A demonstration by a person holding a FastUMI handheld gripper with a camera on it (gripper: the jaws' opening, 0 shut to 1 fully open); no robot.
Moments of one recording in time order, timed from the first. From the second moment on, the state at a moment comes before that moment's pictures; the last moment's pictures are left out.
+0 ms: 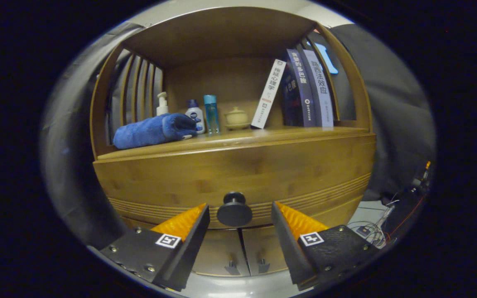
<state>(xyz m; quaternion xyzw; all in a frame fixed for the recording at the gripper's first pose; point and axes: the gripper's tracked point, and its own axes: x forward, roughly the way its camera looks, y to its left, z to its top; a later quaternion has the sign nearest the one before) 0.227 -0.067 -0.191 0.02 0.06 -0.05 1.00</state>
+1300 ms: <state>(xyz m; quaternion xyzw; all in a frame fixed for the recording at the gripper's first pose) 0.143 -0.060 -0.192 -0.05 0.07 -0.05 1.00</state>
